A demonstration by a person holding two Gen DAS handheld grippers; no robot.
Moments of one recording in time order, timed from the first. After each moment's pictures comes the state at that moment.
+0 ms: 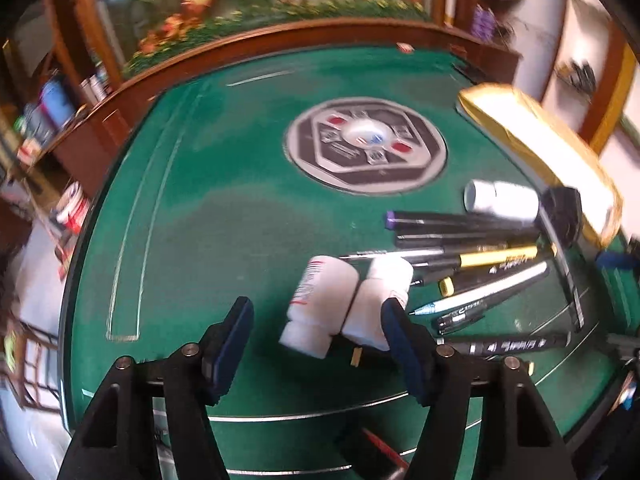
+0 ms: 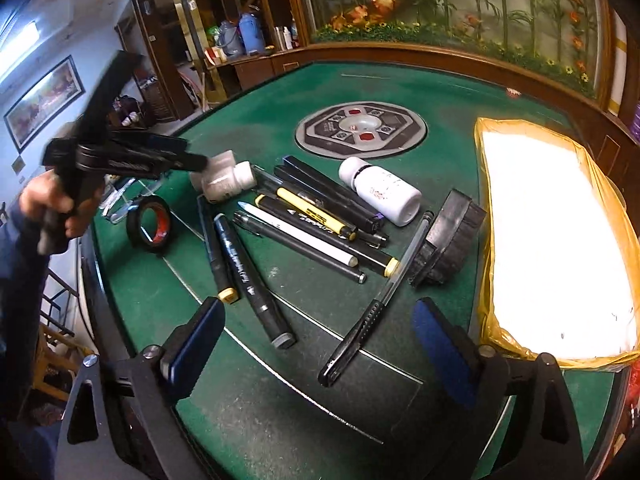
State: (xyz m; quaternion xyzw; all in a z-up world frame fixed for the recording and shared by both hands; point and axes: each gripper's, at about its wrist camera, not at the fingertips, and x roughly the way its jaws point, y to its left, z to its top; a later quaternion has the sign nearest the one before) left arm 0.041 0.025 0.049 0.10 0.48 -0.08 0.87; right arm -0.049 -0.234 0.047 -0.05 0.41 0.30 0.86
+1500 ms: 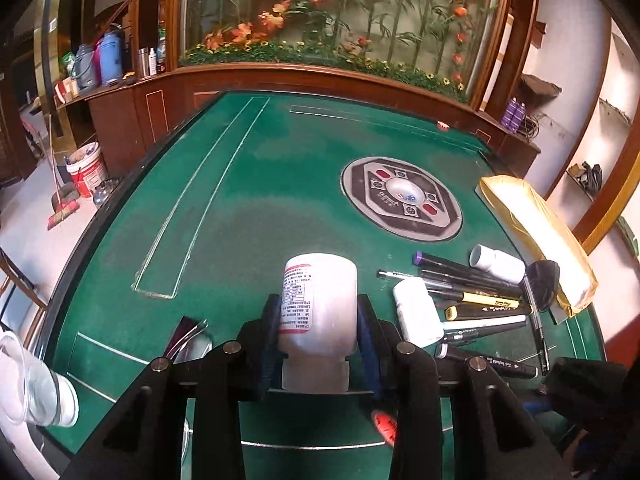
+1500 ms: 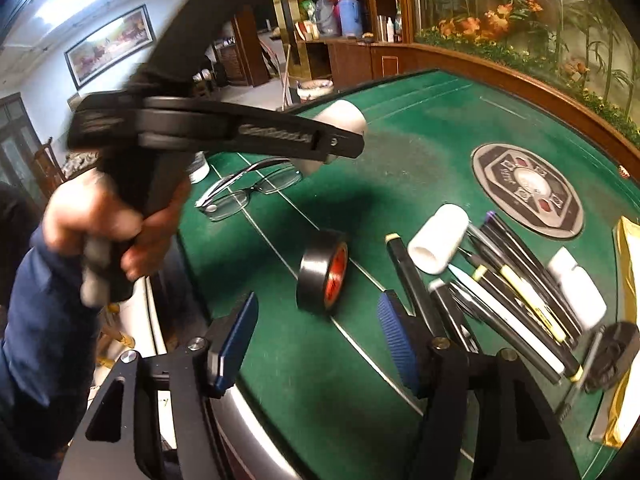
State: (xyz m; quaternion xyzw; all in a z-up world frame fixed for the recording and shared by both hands) left arm -0.012 0.102 0.074 -0.06 0.40 -0.04 0.91; right arm -0.079 -0.053 0.055 -0.13 0.41 0.41 0.81
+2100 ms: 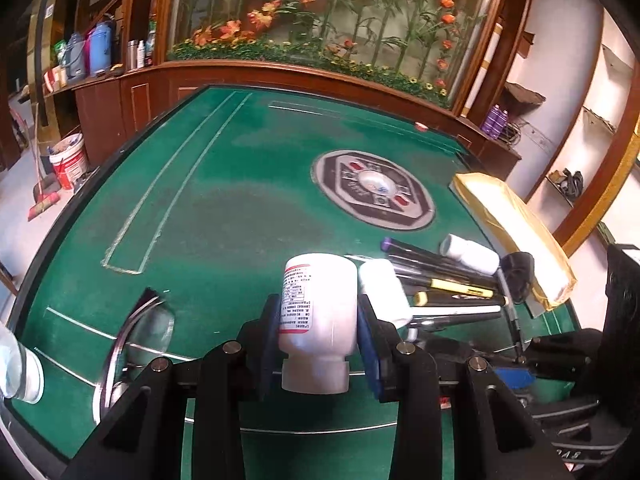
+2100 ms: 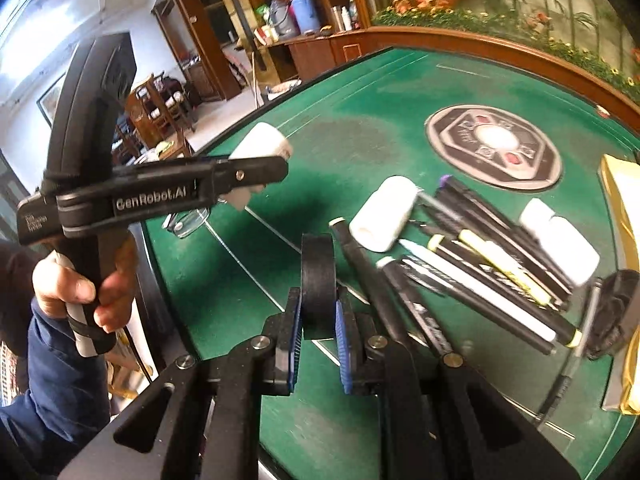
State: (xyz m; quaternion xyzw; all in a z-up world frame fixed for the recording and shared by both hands) left arm -0.027 0.082 0.066 -0.09 0.39 -0.08 0.91; right arm -0.050 -0.102 0.048 -0.05 0.44 0.38 0.81
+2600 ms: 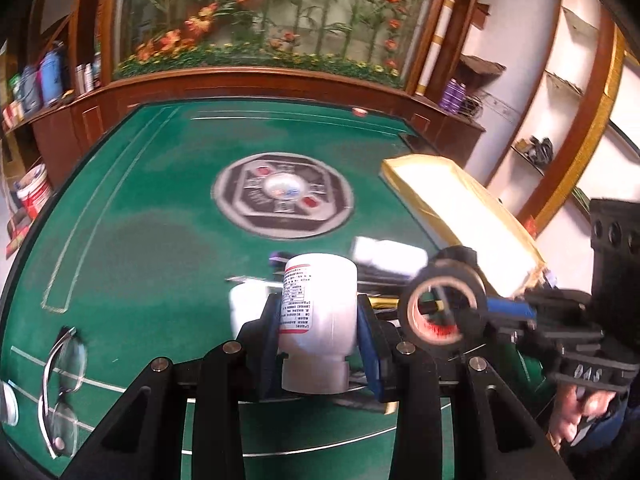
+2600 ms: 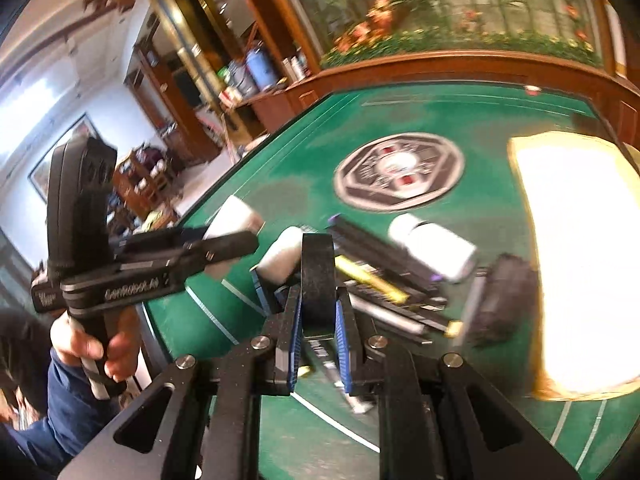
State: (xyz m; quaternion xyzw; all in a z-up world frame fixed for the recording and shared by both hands) left arm -0.011 -0.017 0.090 -0.04 0.40 -0.14 0.91; right arm -0.021 -0.222 0.077 0.06 0.40 0.33 0.85
